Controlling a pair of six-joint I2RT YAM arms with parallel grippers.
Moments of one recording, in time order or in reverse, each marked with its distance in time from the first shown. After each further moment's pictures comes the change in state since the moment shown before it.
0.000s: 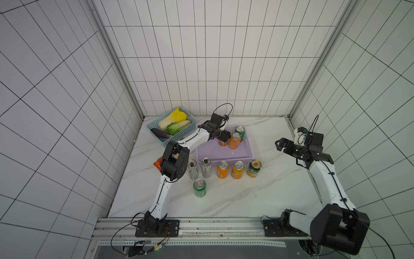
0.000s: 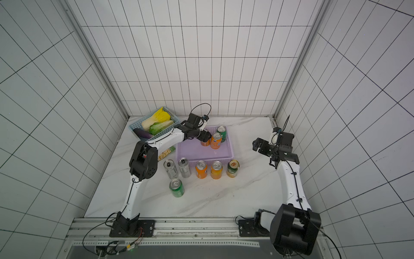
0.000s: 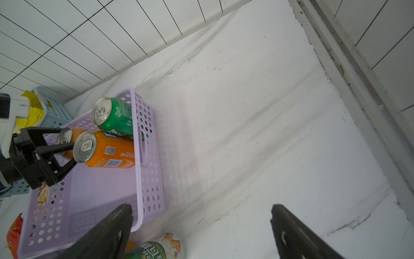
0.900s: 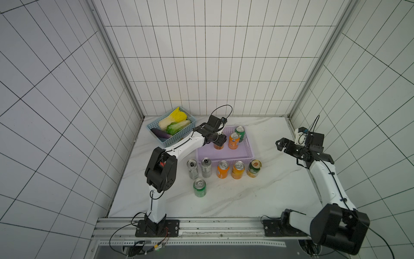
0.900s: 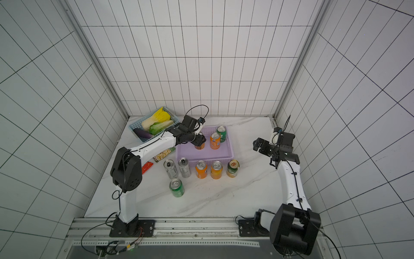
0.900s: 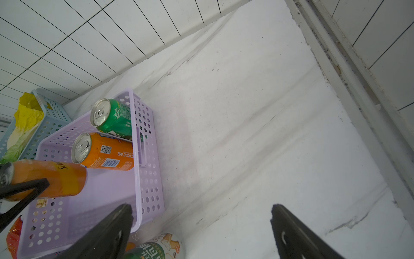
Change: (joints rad) left arm -0.059 -0.367 -0.291 -0.084 -0.122 -0.002; right arm -0.010 0.000 0.000 0.000 -0.003 0.000
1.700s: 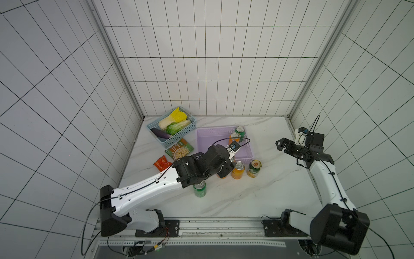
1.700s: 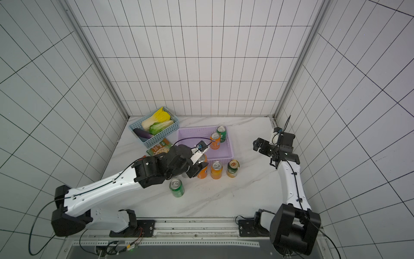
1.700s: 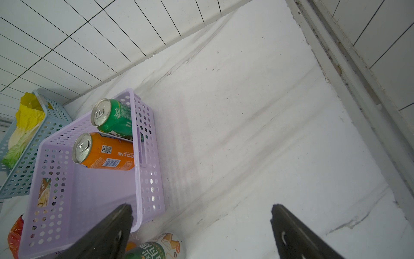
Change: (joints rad) left arm -0.498 -0.621 -0.317 -0.123 -0.319 -0.035; right arm -0.001 0.000 0.000 0.000 -0.004 0.000
